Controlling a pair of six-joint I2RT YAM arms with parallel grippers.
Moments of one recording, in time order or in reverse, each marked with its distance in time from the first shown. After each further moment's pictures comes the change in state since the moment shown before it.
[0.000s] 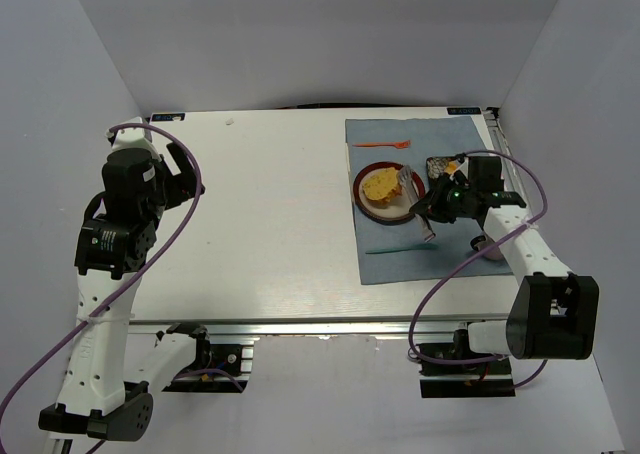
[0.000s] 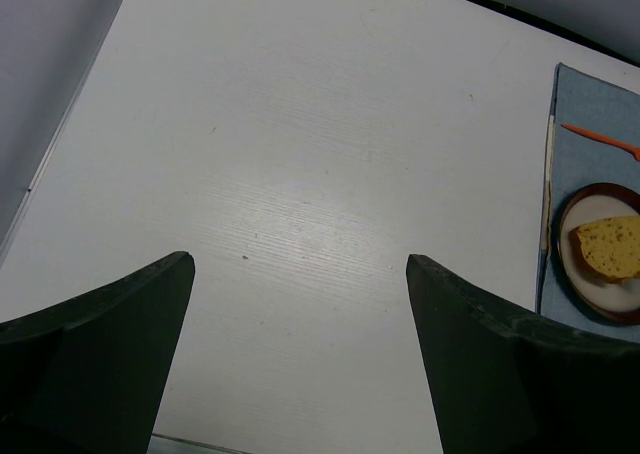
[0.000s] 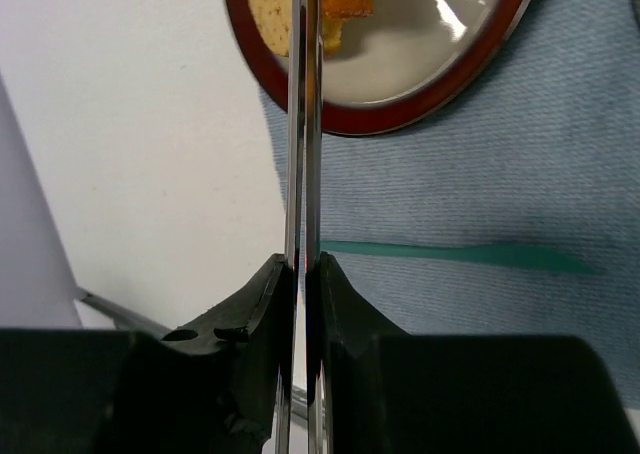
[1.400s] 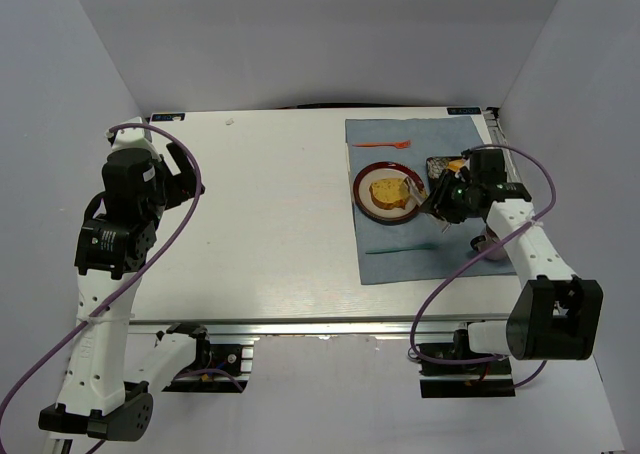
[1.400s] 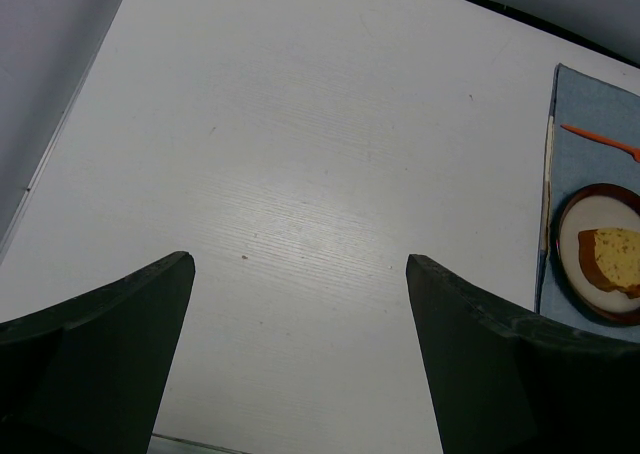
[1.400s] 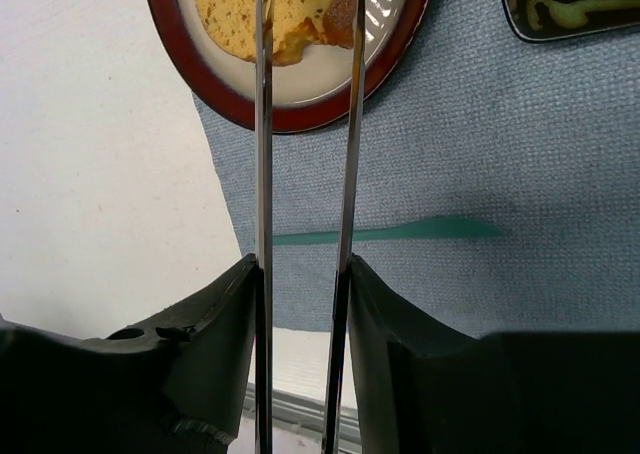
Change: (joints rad) left arm 0.000 0.000 0.000 0.000 -0.002 -0.003; right arm 0.001 -0.003 0.084 -0.163 0.187 -0.080
